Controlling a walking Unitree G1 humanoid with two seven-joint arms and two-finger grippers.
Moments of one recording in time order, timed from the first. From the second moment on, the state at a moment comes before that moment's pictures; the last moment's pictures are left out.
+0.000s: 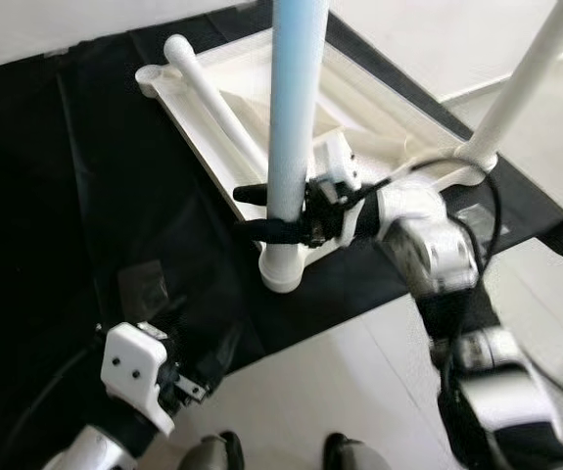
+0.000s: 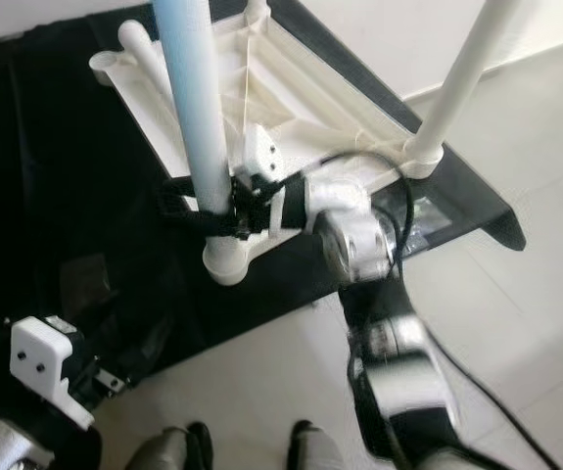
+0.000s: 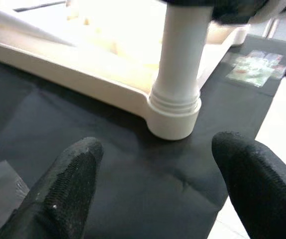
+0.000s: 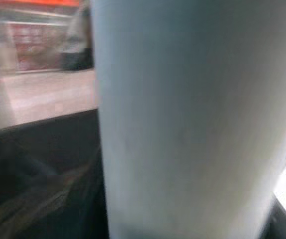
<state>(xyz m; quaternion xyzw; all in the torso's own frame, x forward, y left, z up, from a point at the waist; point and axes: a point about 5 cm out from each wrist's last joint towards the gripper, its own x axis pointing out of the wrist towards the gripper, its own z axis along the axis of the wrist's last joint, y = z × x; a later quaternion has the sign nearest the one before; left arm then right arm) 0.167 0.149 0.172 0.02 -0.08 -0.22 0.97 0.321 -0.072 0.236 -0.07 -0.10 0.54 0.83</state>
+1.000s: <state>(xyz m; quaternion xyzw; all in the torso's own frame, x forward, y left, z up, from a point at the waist) 0.175 0.149 0.170 0.01 -0.09 -0.21 0.97 0.323 -0.071 0.241 -0.13 -0.07 0.51 0.85</state>
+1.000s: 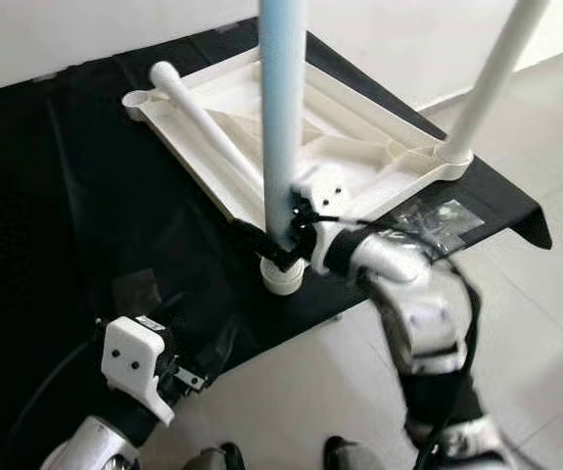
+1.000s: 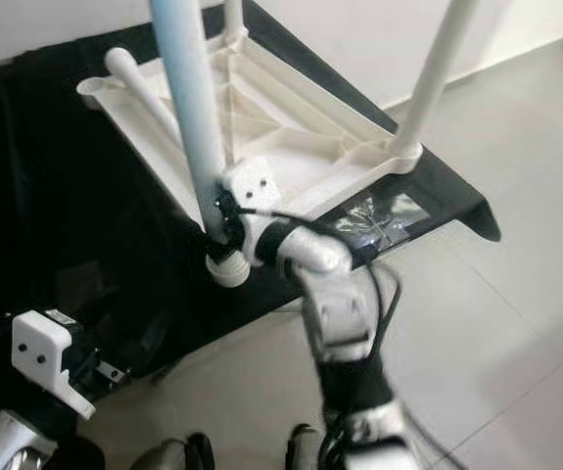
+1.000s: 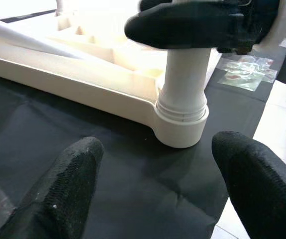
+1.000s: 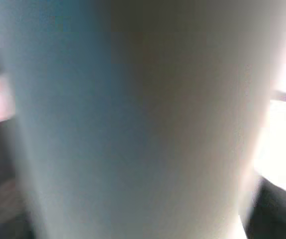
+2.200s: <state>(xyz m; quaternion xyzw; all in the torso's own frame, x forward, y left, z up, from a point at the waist) 0.170 0.148 0.169 0.01 -0.09 -0.21 0.97 0.351 -0.080 0.264 -0.13 -0.06 0.70 0.69</state>
